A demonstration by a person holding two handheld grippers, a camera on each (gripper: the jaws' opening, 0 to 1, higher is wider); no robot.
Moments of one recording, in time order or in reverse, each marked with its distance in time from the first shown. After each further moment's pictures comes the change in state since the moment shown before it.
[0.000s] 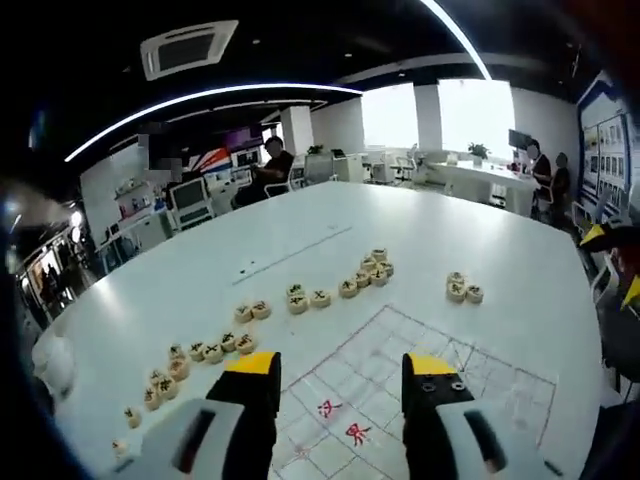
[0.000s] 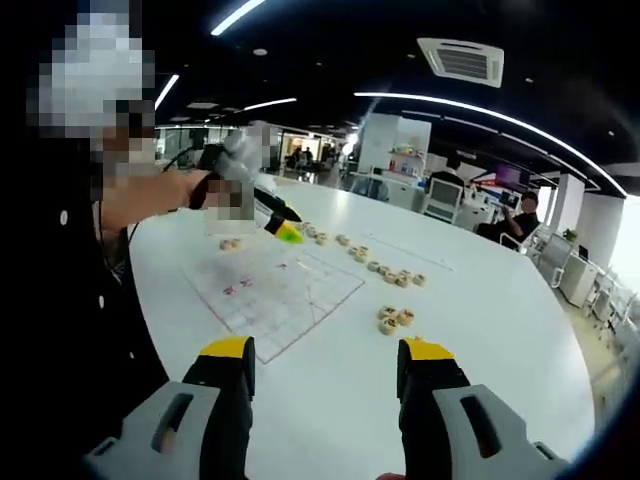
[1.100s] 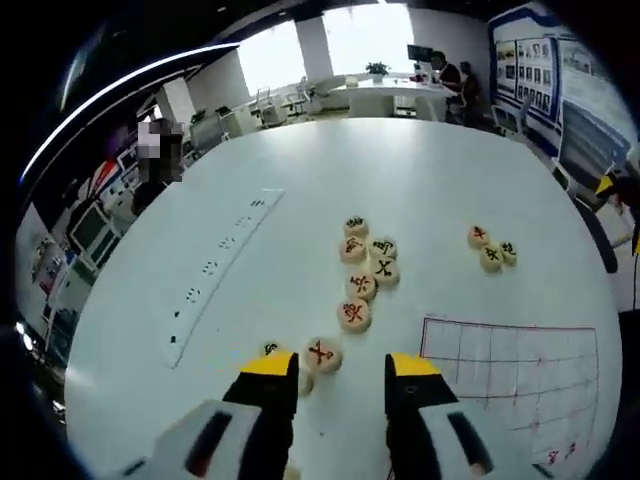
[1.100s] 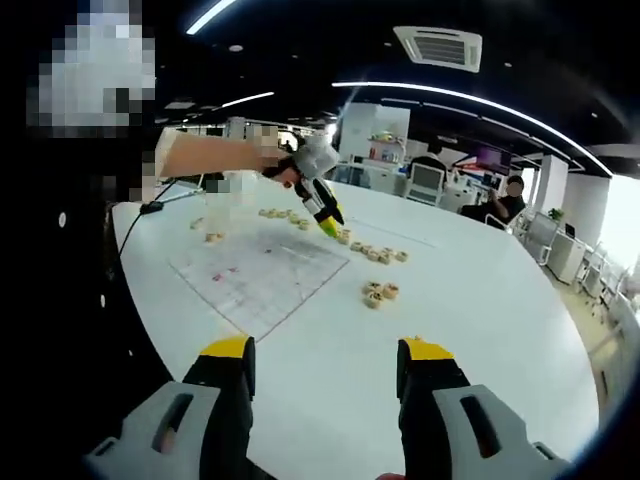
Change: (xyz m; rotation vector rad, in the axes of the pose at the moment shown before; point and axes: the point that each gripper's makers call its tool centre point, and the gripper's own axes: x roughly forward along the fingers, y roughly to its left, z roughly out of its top) left arm 0.133 0.003 0.020 0.376 0.303 -0.333; right arm -0.013 -0.007 -0.021 0.066 0.041 -0.063
